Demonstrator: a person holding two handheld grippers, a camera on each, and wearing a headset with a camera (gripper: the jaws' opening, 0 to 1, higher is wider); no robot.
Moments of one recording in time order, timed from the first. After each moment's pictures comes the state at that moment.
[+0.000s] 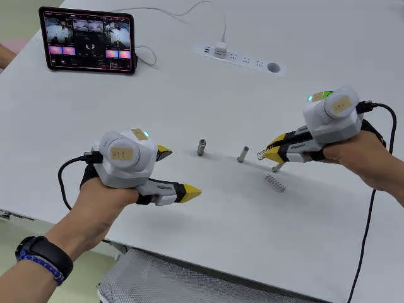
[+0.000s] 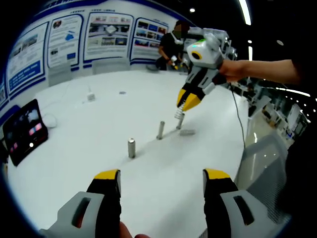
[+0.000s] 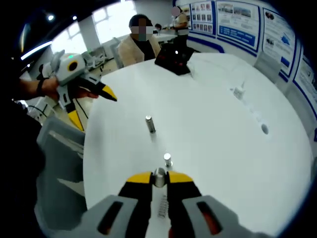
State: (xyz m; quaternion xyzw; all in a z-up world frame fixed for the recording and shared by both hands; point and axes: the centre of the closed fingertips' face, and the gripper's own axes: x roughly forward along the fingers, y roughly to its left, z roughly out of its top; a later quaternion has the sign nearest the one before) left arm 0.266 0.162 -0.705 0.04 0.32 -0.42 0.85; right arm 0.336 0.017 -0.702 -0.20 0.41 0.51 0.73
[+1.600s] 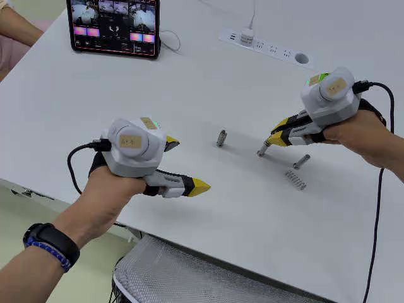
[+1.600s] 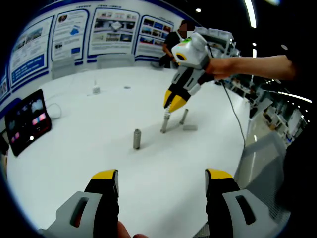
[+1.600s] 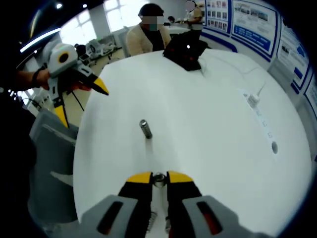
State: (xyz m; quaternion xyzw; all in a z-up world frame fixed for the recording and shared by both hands) left arm 0.262 0.180 -0.714 0.03 0.33 -0.41 0.85; right arm 0.361 0.049 -0.730 -0.25 0.41 0.54 0.69
